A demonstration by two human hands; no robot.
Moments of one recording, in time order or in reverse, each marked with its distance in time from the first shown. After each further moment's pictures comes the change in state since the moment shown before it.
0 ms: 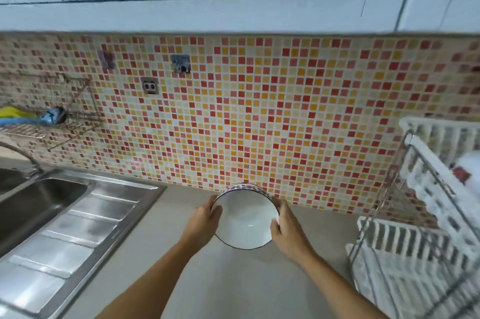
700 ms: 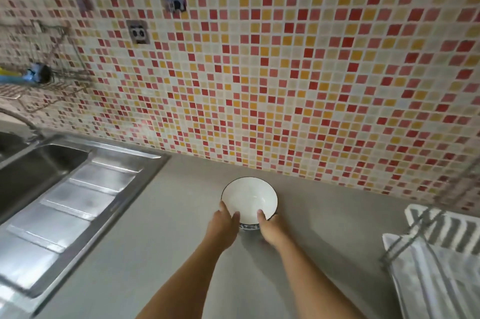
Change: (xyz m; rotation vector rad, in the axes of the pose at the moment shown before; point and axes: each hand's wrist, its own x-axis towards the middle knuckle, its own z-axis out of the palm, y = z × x) left_hand 0.042 -0.089 0.120 0.122 -0.204 -0.432; right_hand 0.071 0.094 0.136 0.064 -0.222 0.707
